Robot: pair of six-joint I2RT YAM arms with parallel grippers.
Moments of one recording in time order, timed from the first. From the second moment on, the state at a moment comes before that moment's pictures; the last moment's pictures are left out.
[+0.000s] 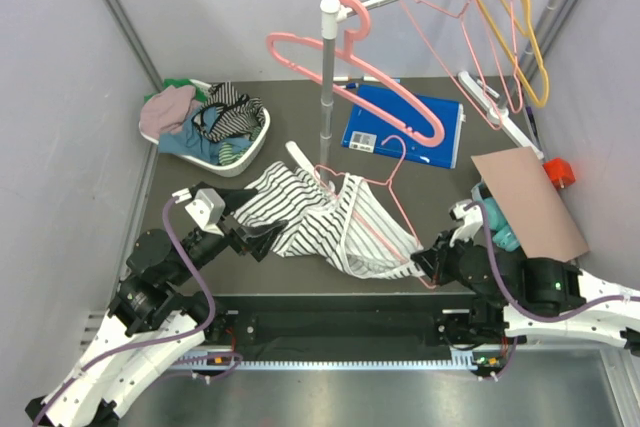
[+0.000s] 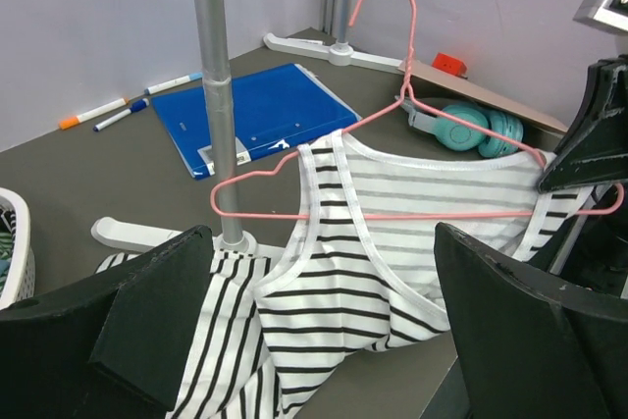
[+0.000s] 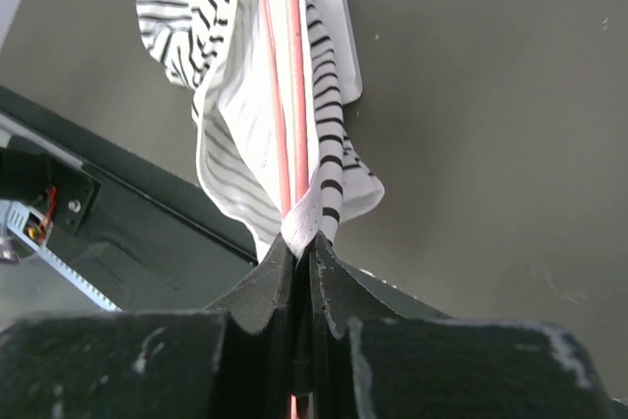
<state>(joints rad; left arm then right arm) -0.67 0.32 0.68 -0.24 0.18 -0.10 1.38 0.41 0.66 -0.84 0.63 0.83</state>
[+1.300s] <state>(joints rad) -0.67 0.29 0.67 -0.24 0.19 -0.09 1.36 0.43 0.95 -1.20 0.72 0.85</state>
